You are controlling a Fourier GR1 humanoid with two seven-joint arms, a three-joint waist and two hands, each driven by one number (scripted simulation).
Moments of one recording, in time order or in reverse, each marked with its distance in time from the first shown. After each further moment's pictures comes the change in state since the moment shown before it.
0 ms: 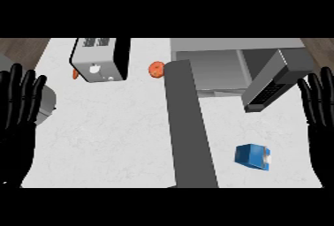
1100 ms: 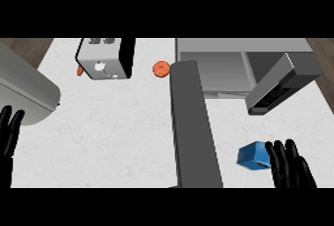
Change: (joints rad) left arm 0.262 -0.033 0.112 -0.071 0.159 -0.064 0.011; right arm 0.444 0.064 0.573 -0.259 0.389 -0.243 -0.027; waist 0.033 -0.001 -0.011
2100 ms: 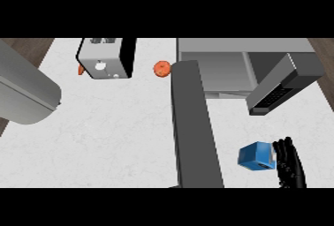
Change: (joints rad) left arm 0.223 -0.025 0.144 -0.130 0.159 -0.180 -0.035; right arm 0.063 -0.070 -0.189 0.272 -0.143 -0.122 -0.240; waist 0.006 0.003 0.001
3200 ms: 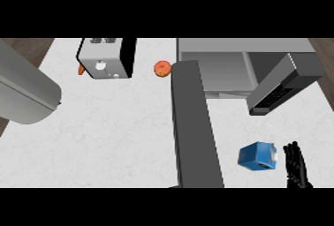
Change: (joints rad) left arm 0.013 -0.028 0.133 -0.002 0.083 -0.127 0.034; right arm -0.144 -0.032 -0.344 0.620 -0.274 0.162 -0.444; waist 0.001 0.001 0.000
